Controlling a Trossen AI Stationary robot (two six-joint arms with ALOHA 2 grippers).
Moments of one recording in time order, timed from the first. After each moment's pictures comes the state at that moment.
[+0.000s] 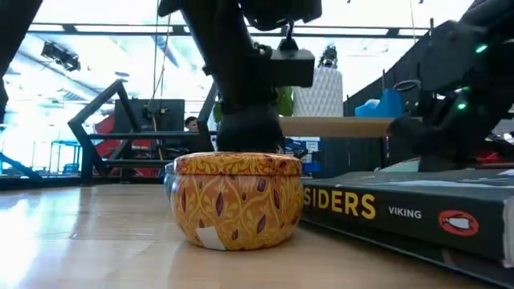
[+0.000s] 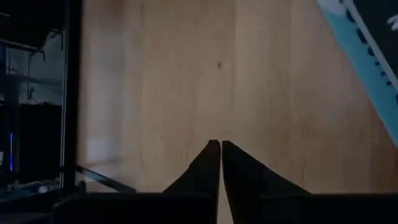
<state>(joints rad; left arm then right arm) -0.27 2.06 1.51 -0.67 -0.74 -0.06 0.27 1.43 0.52 -0.60 0.72 1.59</state>
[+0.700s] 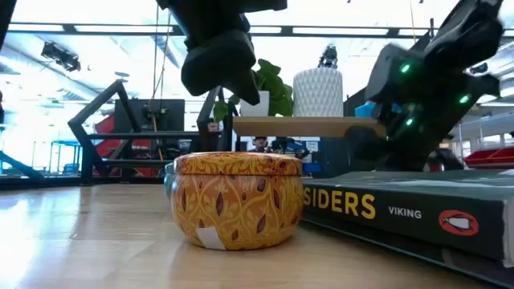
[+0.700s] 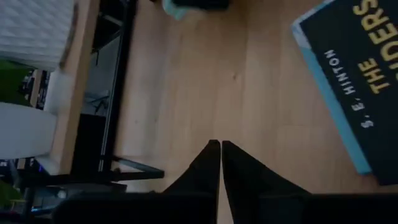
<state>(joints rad) -0.42 1.95 1.52 -0.81 -0.90 -0.23 0.08 1.64 0.55 -0.16 0.81 1.46</state>
